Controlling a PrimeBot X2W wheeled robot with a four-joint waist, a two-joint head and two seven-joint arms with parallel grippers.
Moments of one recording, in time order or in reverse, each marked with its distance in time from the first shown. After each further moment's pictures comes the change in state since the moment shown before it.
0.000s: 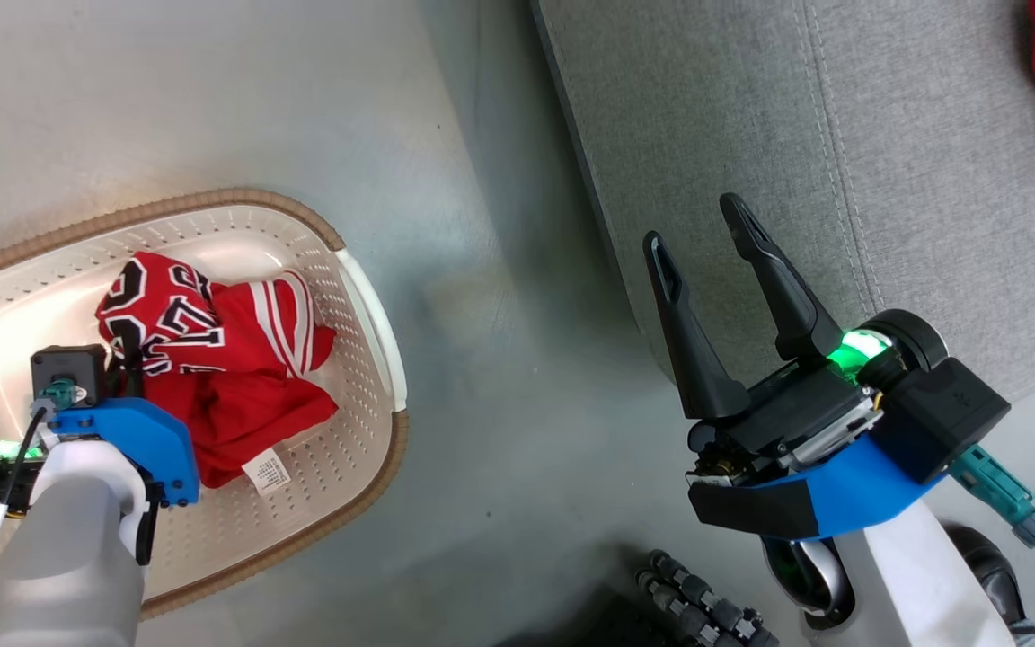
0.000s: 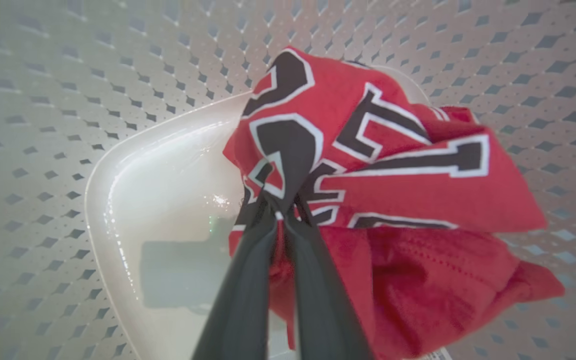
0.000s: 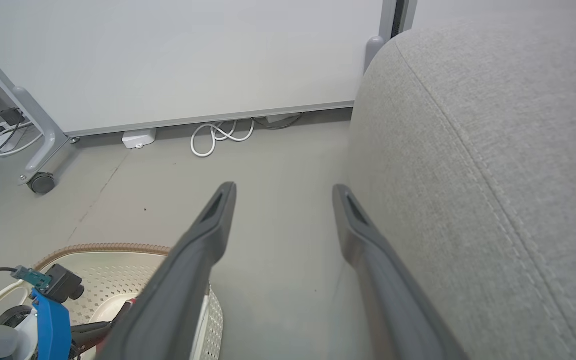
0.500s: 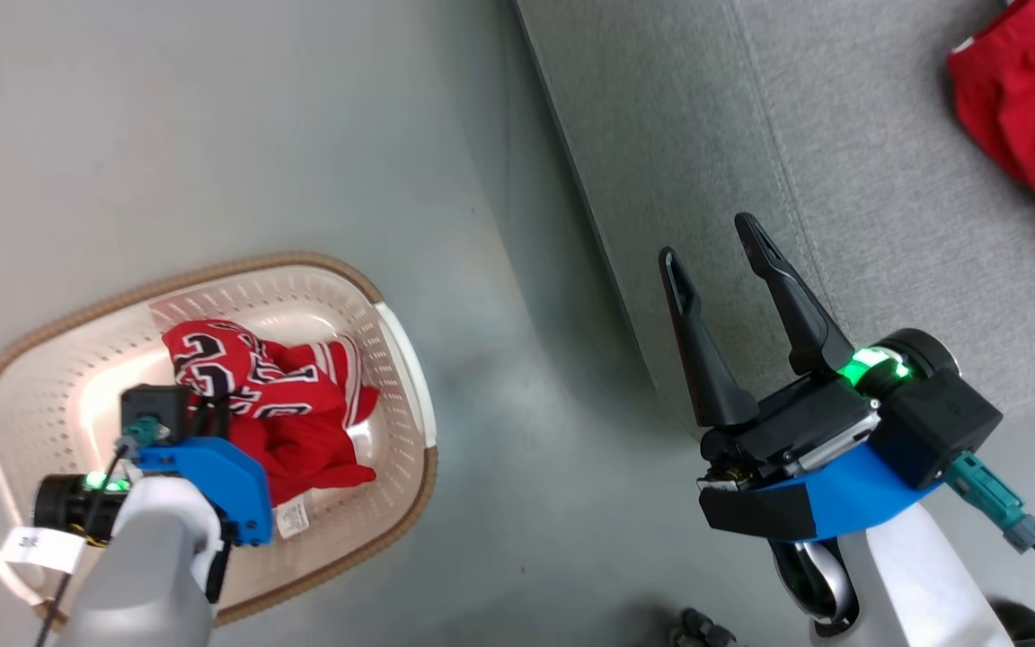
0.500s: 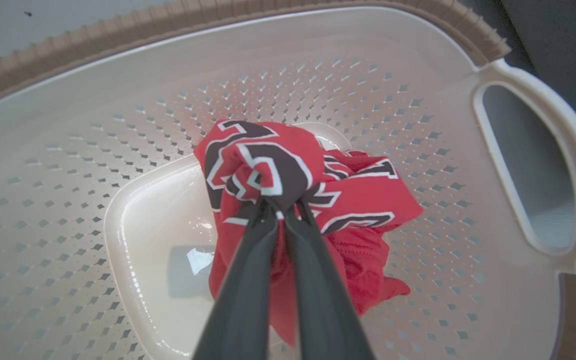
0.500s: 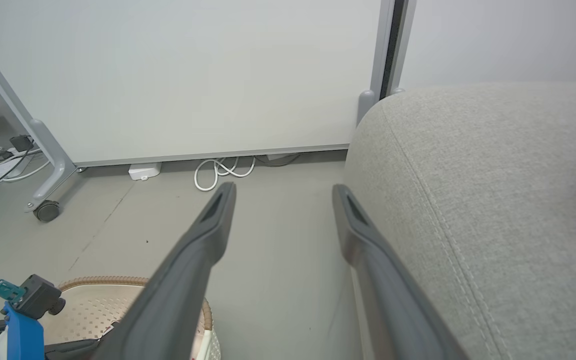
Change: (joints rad) left arm 0.062 -0.085 -0.038 -0.008 -0.019 -0.035 -0.012; right arm 0.029 0.000 -0.033 0.031 -0.040 0.000 0.000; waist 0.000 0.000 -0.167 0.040
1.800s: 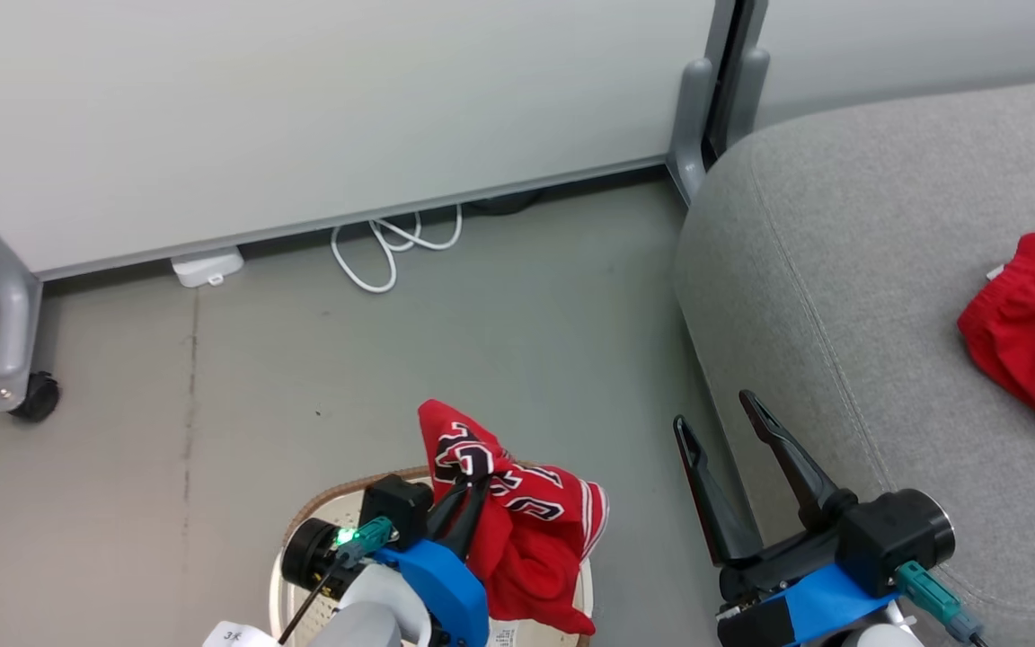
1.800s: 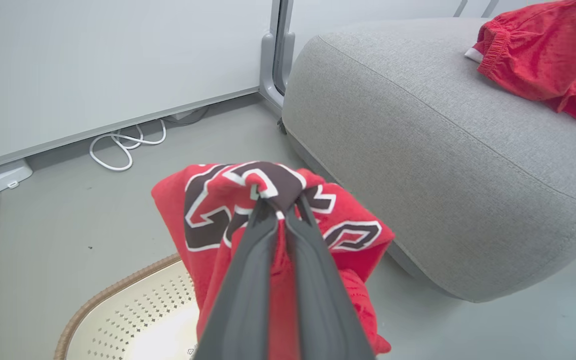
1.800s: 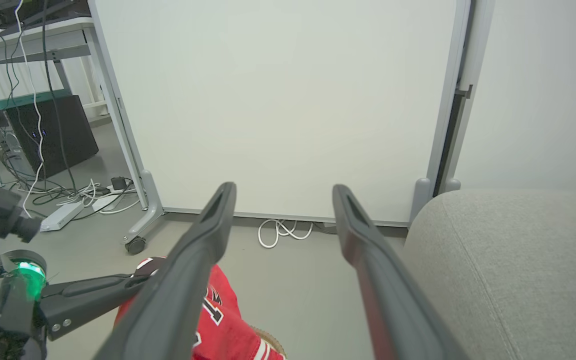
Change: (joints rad) left arm 0.274 -0.130 -0.447 -0.422 -0.242 -0.022 0.000; right arm 0.232 0.001 -0.047 0.118 -0.104 0.000 0.011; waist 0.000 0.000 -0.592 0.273
